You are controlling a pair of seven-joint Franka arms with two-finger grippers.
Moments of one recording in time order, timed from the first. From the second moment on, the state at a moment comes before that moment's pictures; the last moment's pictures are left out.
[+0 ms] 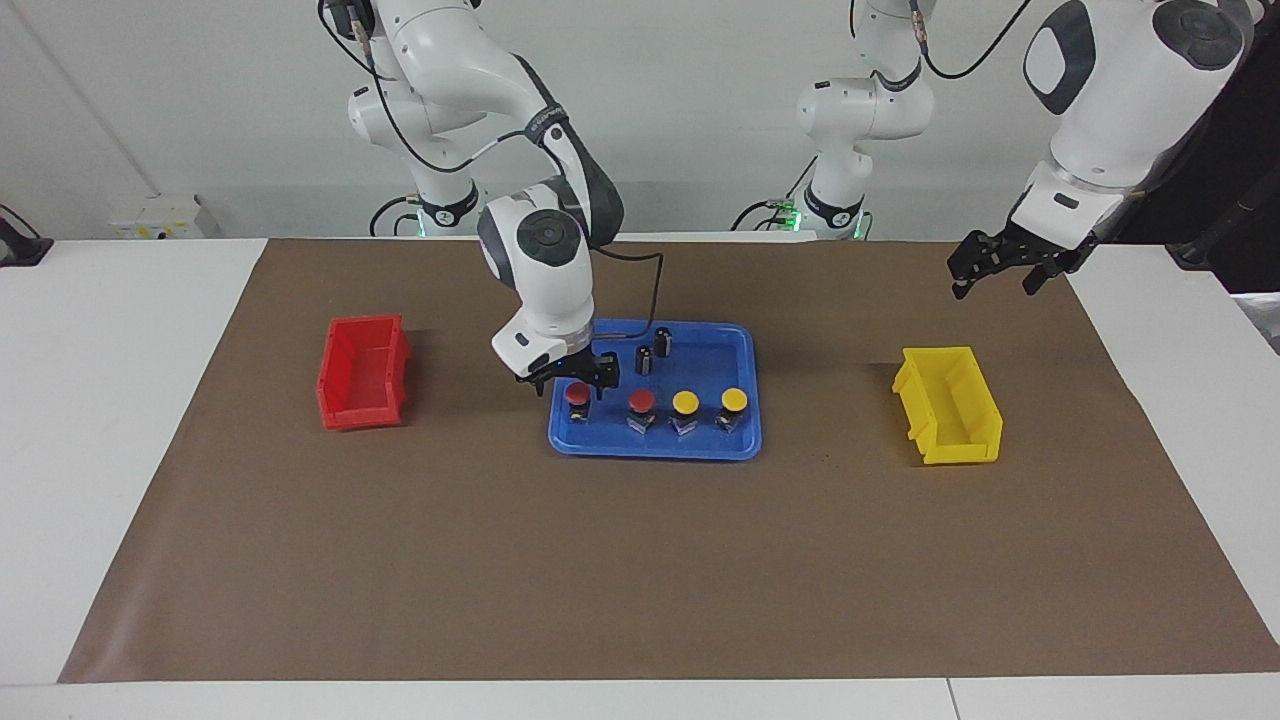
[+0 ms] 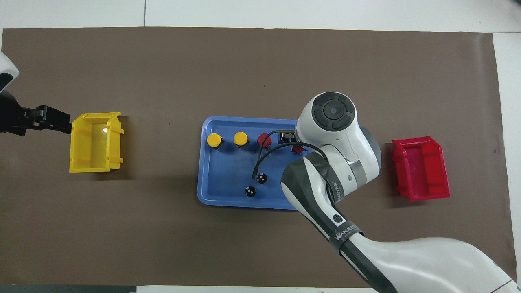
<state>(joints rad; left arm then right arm) -0.10 -0.03 0.00 -1.68 0.02 1.60 -0.06 0.40 0.28 0.08 -1.90 -0.02 2.18 0.58</state>
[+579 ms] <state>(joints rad) -0.09 -0.03 0.02 -1.70 0.02 1.65 -0.06 0.40 0.28 0.08 -1.92 -0.02 2.21 0.58</state>
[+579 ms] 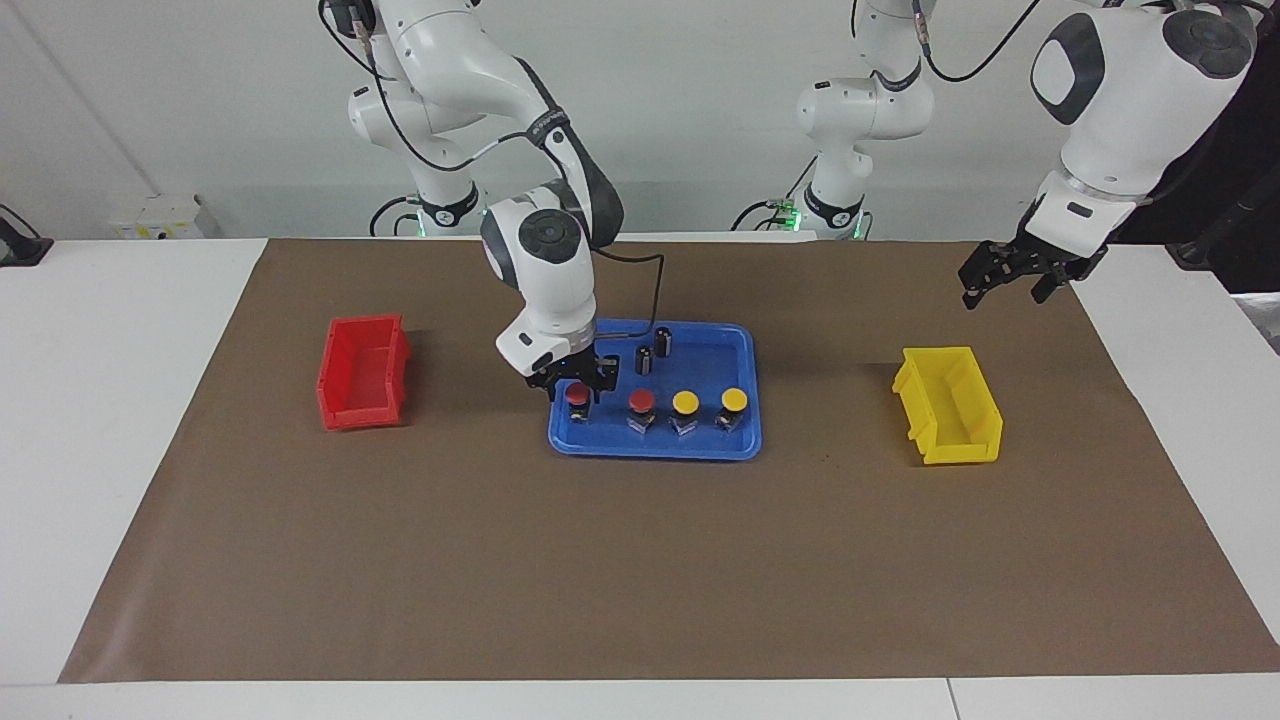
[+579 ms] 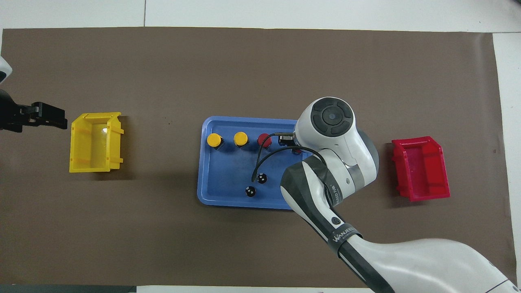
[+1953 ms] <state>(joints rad) -0.34 0.04 -0.01 -1.79 0.02 1.90 -0.46 0.11 0.02 0.09 -1.85 0.06 1.84 0.21</state>
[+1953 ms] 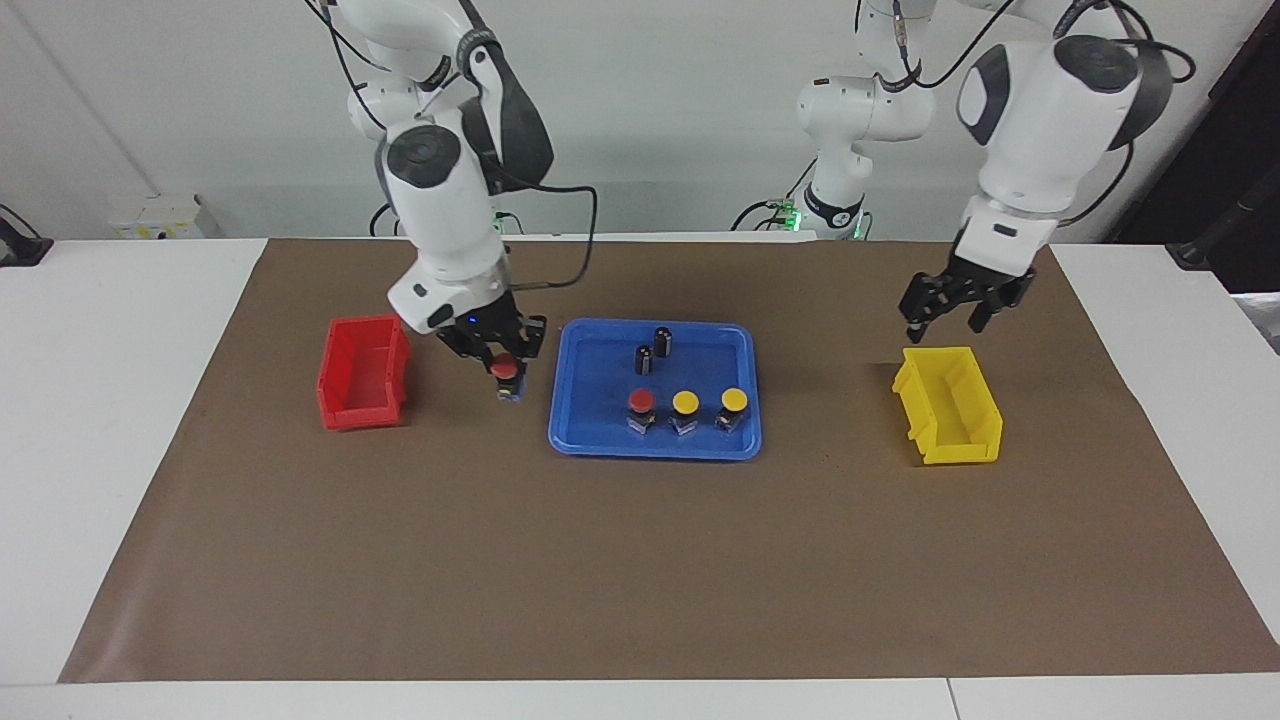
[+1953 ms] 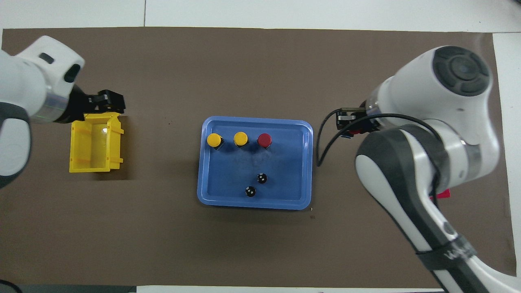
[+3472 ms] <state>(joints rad) -0.58 0.32 0.00 -1.82 -0.02 2.11 -0.61 -0.28 -0.22 0.09 -2.48 0.07 2.18 -0.40</state>
